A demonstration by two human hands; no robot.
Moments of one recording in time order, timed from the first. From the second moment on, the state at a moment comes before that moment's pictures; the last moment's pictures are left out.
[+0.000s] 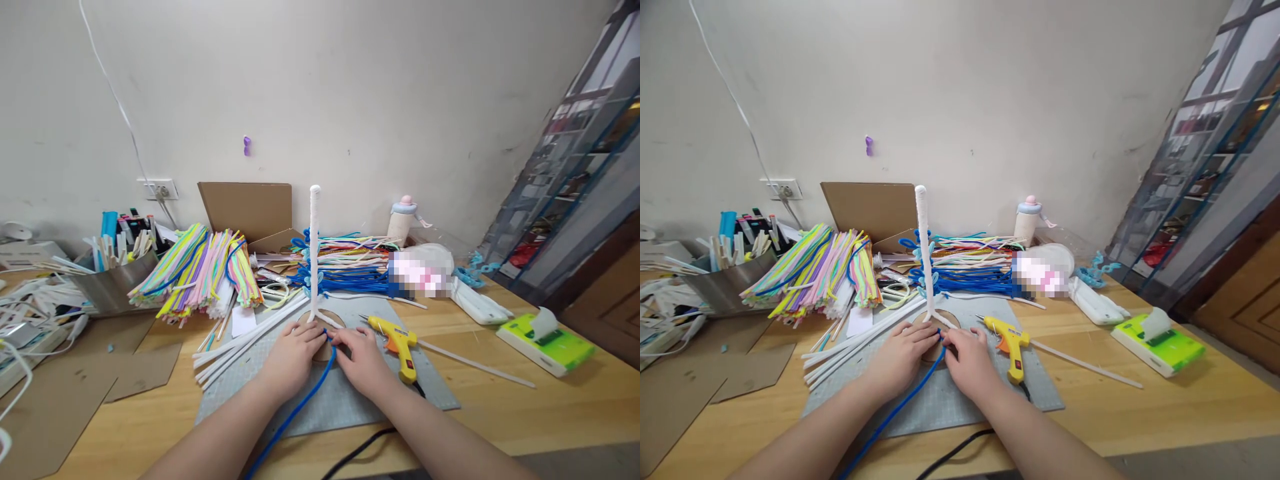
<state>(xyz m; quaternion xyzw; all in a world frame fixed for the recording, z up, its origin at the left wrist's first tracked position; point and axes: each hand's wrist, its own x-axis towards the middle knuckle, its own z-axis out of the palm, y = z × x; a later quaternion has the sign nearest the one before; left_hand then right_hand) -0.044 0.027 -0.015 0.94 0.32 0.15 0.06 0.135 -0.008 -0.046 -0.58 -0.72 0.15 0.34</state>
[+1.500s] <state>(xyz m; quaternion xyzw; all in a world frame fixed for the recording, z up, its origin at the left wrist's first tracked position) -0.031 0.036 -0.009 0.92 0.34 0.18 0.09 0.245 -0.036 -0.042 -0.81 -0.50 0.22 0.19</state>
